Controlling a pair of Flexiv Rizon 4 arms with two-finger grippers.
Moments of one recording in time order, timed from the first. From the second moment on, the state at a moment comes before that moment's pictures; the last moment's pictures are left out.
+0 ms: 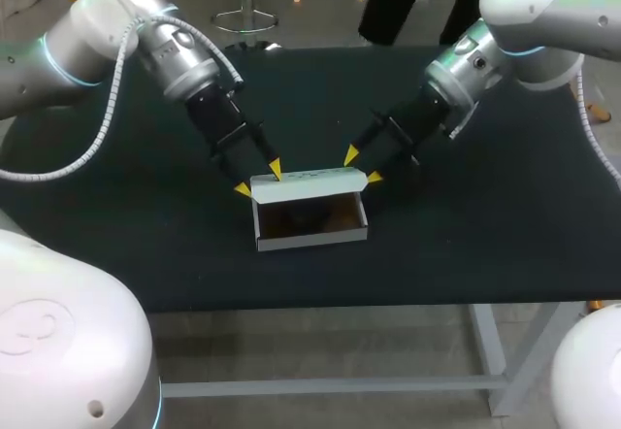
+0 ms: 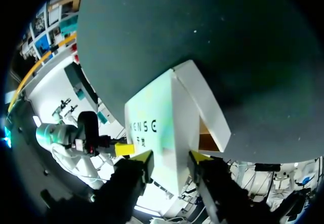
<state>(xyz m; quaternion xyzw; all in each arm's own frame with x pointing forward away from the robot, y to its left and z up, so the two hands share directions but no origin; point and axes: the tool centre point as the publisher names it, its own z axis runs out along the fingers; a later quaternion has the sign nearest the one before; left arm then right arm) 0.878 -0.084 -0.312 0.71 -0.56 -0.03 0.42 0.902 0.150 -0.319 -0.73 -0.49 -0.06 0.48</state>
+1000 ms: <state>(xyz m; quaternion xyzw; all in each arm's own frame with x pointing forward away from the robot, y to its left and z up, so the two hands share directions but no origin) 0.880 -0.085 -0.312 0.71 -0.56 -0.05 0.41 0.903 0.151 -0.318 -0.72 -0.49 -0.06 0.48</state>
